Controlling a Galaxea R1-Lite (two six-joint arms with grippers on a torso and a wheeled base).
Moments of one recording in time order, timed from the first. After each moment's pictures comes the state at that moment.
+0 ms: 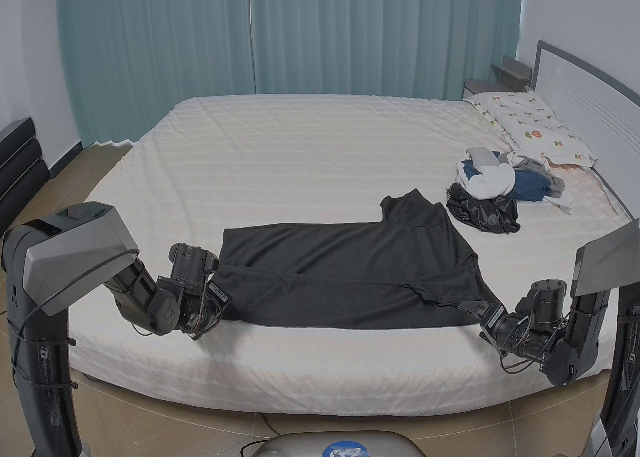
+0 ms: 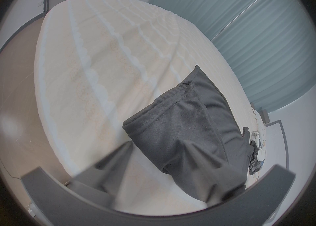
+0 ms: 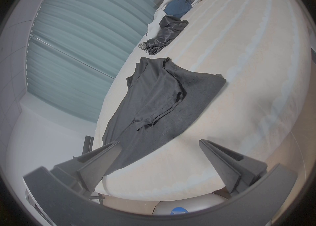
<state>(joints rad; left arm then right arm) -0.26 2.30 -0.95 -0.51 0.15 -1.07 0.15 2.30 -0.30 -1.47 0.15 0.92</state>
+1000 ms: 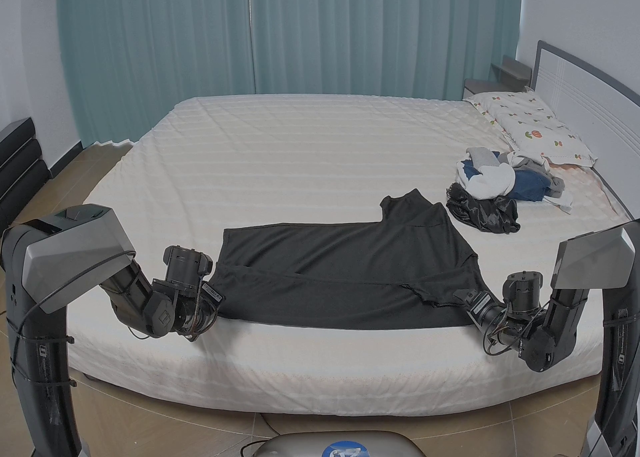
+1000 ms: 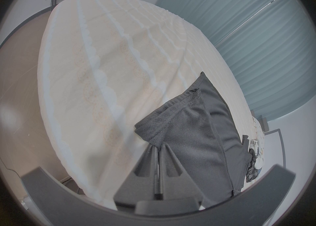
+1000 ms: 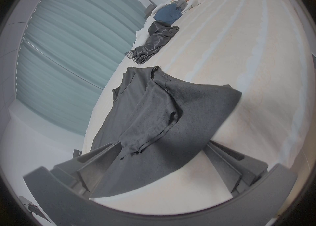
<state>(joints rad) -0.24 2.30 -0.91 -0.55 0.16 -1.12 0.18 2.39 -0.53 -1.32 -0.03 0.97</state>
